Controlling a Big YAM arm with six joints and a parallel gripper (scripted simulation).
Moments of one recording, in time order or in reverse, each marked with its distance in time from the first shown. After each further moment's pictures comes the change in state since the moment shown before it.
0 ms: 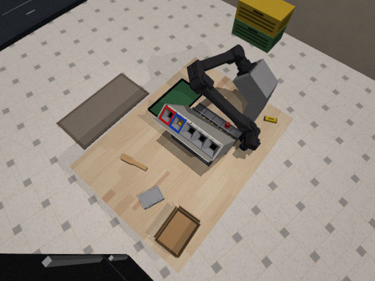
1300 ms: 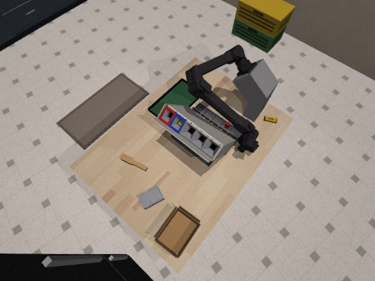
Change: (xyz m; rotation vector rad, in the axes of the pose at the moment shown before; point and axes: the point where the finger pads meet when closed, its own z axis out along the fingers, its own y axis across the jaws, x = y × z) arm -0.005 0.001 0.025 -0.006 -0.012 0.021
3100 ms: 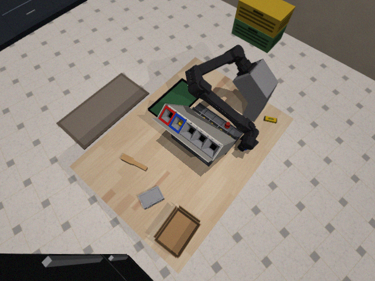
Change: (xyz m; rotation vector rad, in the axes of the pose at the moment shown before) arm 0.002 -0.002 0.000 -0.010 -0.026 0.016
